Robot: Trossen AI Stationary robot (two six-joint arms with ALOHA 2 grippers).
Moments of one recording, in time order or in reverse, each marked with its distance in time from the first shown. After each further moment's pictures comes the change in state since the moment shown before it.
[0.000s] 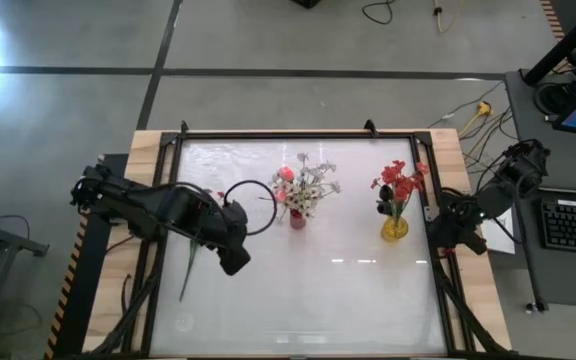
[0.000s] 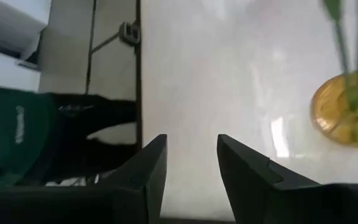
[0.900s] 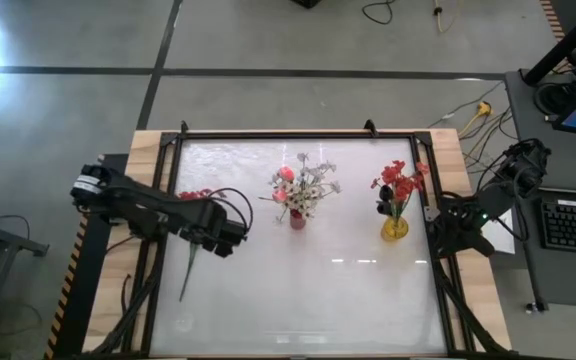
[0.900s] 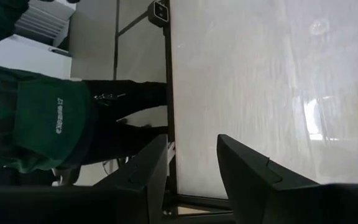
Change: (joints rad) left arm 0.147 -0.014 -0.602 -0.001 0.141 -0.384; right arm 0.000 0.020 0.012 0.053 -0.130 0.051
